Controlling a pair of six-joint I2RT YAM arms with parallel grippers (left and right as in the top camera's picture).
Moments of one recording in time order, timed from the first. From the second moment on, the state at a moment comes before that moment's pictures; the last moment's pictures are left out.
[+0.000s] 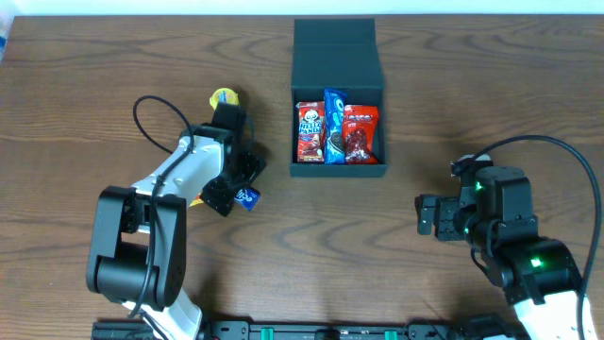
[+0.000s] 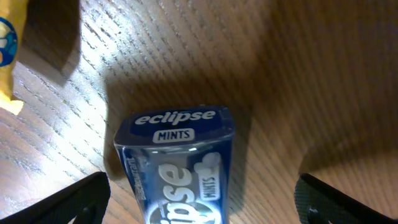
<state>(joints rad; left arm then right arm) -0.19 1.81 1.05 -0.78 0.09 -1.14 0.20 0.87 0.77 -0.84 -0.03 0.19</state>
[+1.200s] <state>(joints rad) -0.20 1.79 1.01 -0.82 0.08 -1.17 0.20 0.87 0.77 -0.84 -0.03 0.19</state>
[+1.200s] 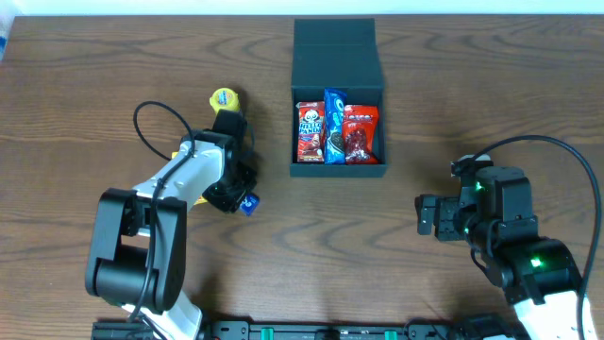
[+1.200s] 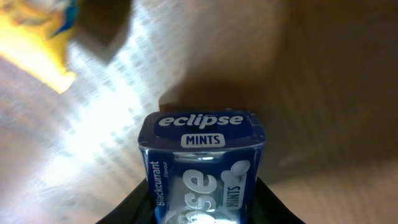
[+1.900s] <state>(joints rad) -0.40 1.61 1.55 -1.39 -0.08 -0.87 0.20 0.87 0.77 -0.84 -0.03 0.19</state>
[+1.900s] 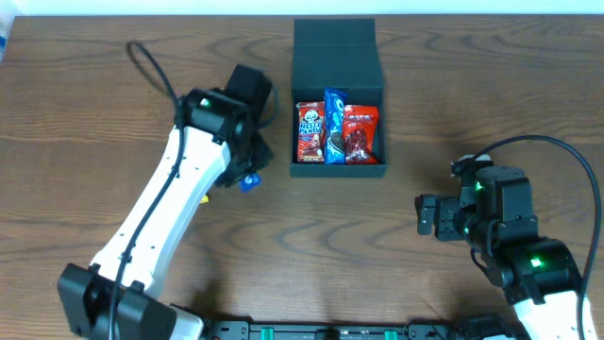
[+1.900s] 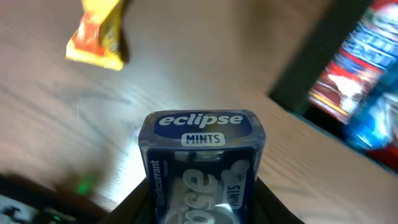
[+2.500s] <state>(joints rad) -0.50 2.11 2.12 -1.52 -0.09 -0.52 0.20 0.87 0.77 -0.84 -0.03 0.19</state>
